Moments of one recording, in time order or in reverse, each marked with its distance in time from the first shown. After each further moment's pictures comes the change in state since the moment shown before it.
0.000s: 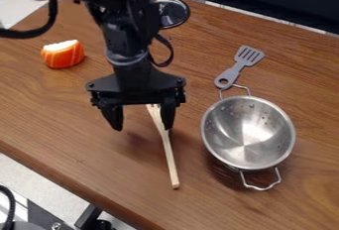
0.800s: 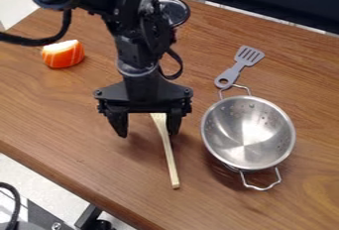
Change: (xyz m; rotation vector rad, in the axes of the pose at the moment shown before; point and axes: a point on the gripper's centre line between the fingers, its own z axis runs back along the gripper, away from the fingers) arm -0.007 -0.006 -0.010 0.043 0.003 -0.023
